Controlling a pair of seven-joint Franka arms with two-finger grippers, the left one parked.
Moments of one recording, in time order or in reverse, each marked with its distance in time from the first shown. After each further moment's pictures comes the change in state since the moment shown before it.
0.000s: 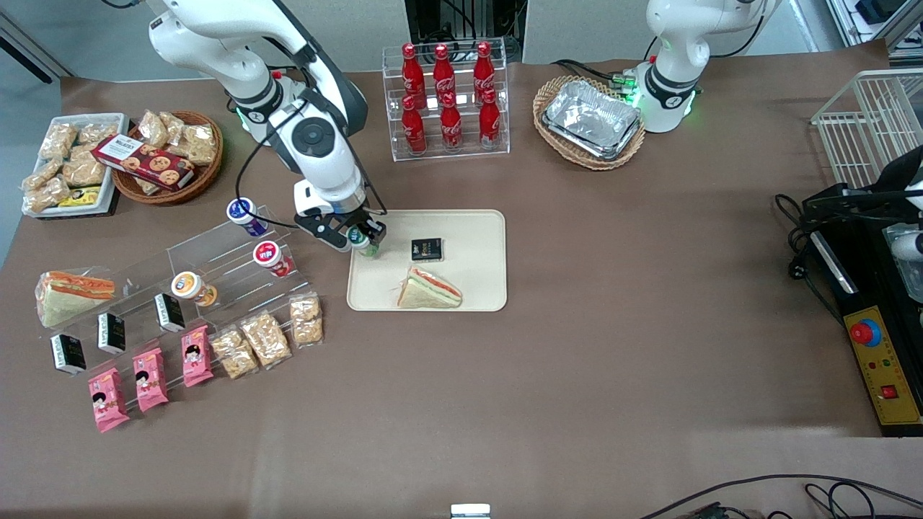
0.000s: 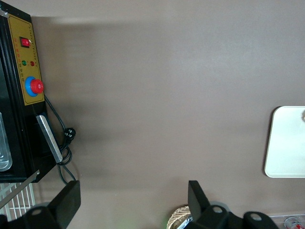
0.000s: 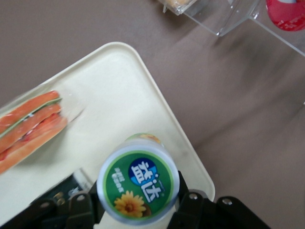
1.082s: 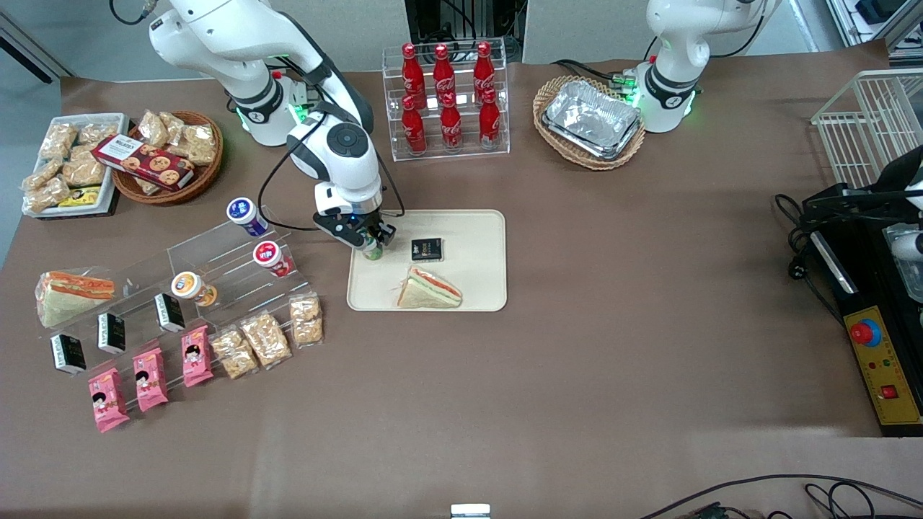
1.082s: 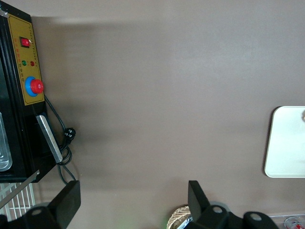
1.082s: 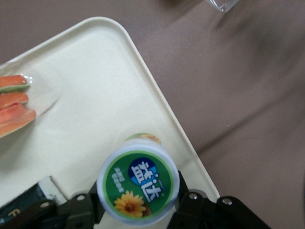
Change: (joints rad) arm 0.029 0.101 0.015 -0.020 -0.205 0.078 0.210
